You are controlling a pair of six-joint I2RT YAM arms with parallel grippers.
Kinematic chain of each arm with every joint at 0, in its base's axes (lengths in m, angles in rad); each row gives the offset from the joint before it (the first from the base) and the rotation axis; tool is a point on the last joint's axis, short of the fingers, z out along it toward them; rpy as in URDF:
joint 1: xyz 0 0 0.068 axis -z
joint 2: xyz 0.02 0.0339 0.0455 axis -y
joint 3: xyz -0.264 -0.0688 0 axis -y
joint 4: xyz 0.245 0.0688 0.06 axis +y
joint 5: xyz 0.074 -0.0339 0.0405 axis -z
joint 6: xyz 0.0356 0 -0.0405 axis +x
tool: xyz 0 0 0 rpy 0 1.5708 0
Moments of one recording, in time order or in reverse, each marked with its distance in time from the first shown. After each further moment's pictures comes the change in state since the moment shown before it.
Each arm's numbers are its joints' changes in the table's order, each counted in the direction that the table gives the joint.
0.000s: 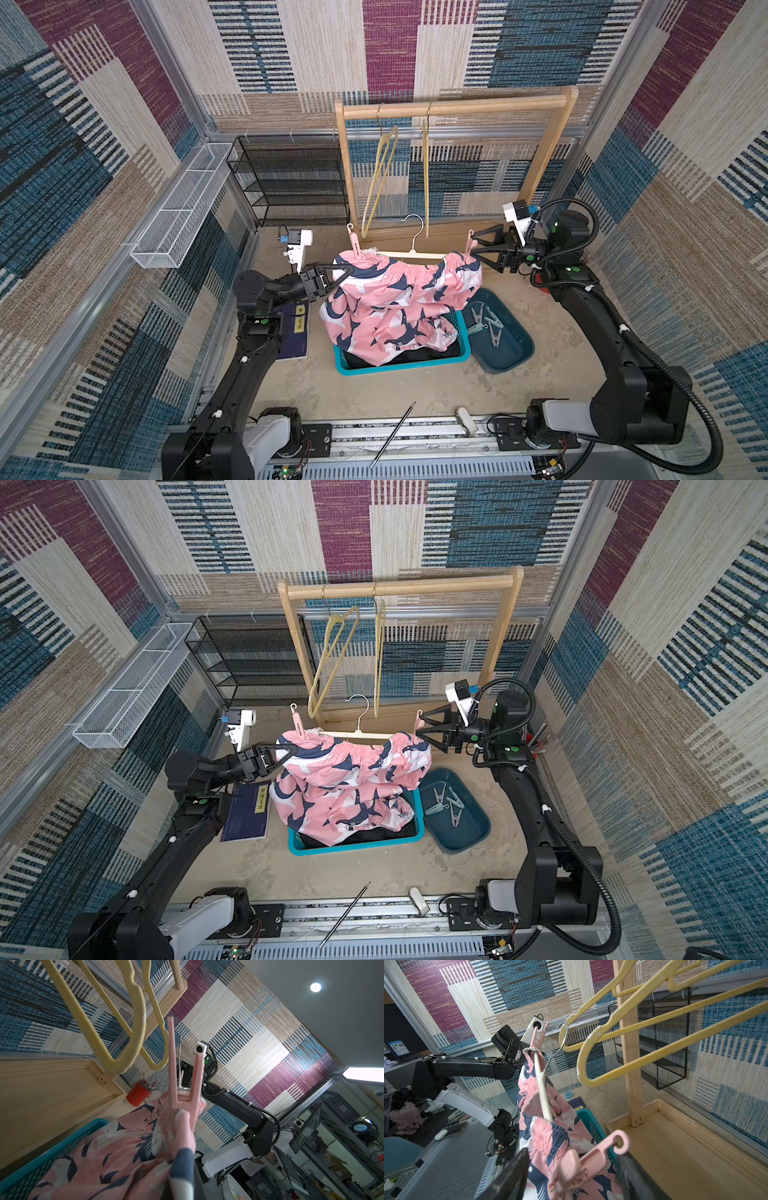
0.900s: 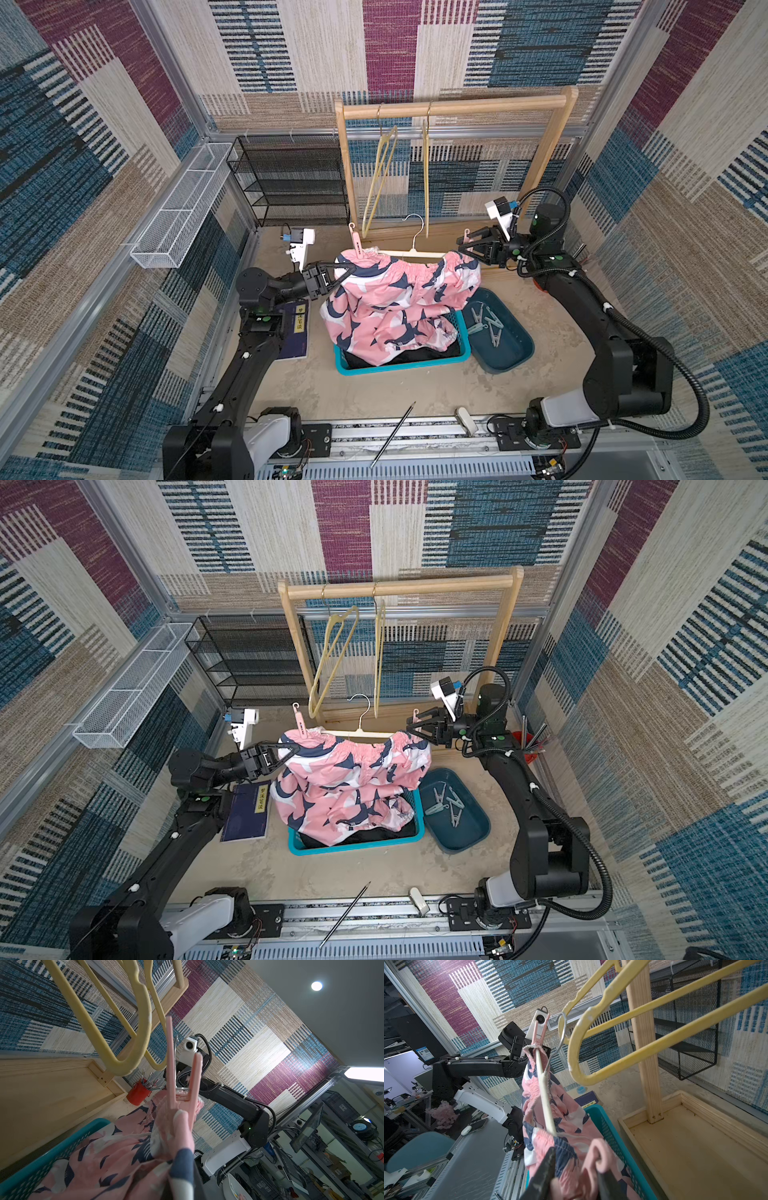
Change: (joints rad) left arm 0.013 -0.022 0.010 0.003 -0.002 0.014; right arm -0.060 -0.108 0.057 0.016 -0.014 0.023
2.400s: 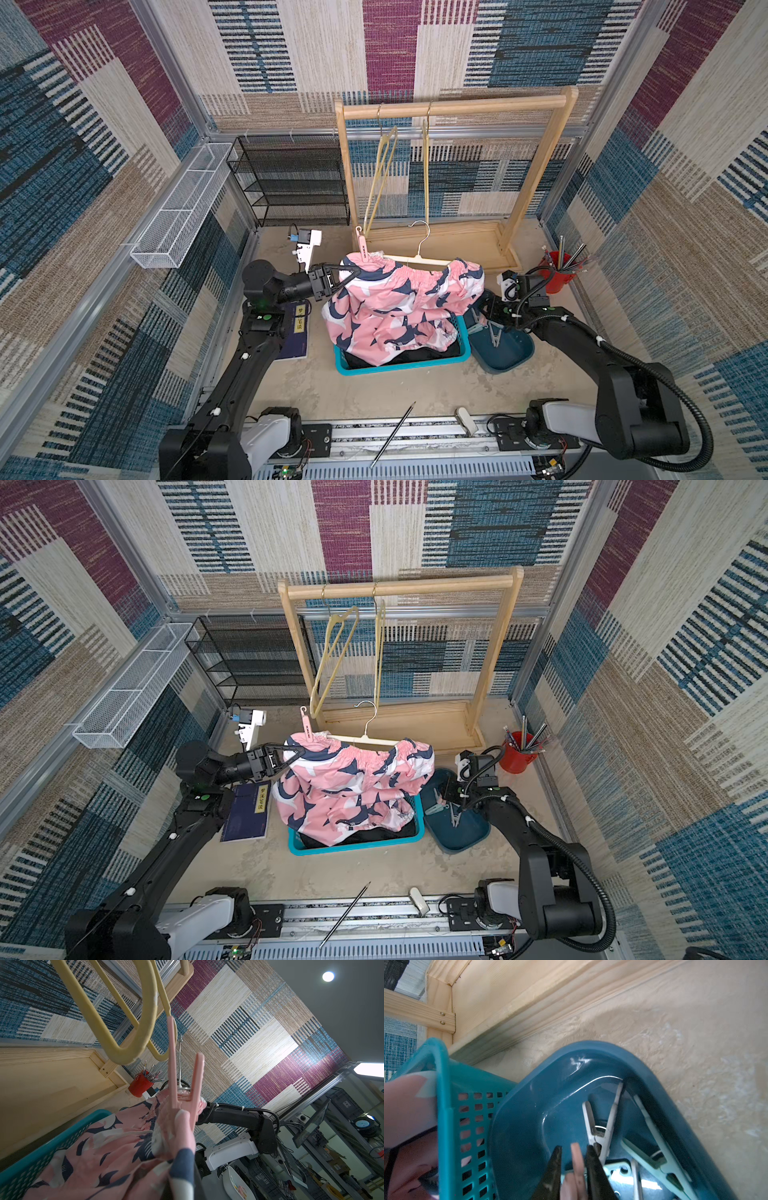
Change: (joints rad) left arm 0.032 0.013 0.037 0.208 -0.002 0.142; right arm -0.009 0.159 -0.551 0.376 1.028 0.206
